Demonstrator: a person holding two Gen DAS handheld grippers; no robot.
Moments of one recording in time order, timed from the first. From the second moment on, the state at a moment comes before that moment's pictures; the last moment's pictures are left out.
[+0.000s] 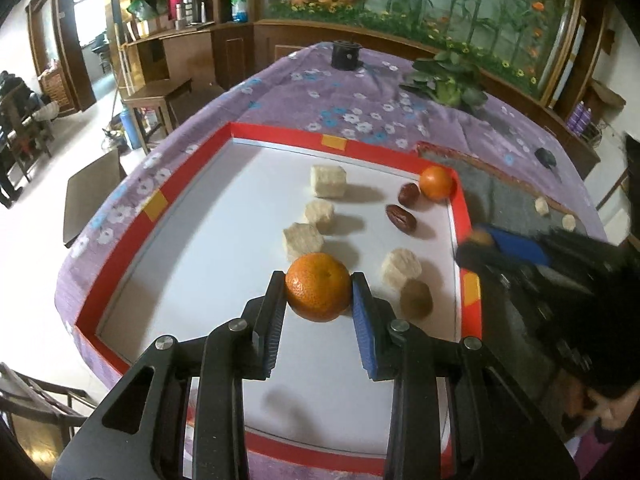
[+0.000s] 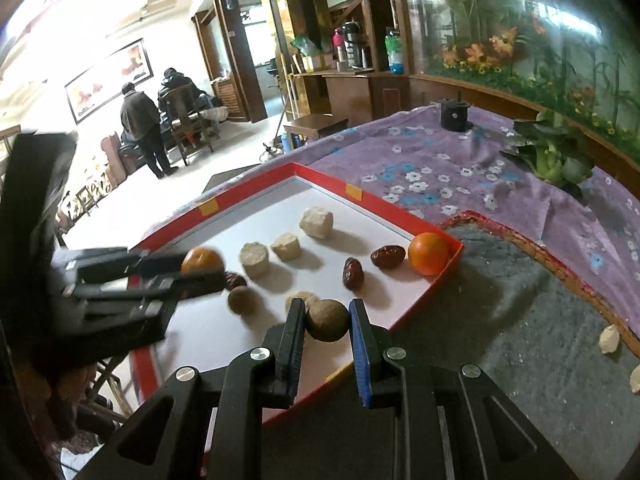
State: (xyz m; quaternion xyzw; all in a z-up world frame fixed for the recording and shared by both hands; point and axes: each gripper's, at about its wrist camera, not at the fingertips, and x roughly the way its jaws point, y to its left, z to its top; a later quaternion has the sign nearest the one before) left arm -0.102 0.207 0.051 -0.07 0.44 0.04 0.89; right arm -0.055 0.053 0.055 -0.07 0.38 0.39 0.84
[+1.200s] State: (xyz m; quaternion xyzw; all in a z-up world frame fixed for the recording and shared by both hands) left arm -0.089 0.158 0.060 -0.04 0.41 0.06 0.91; right arm -0.047 0.009 0.059 -0.05 0.37 0.35 0.86
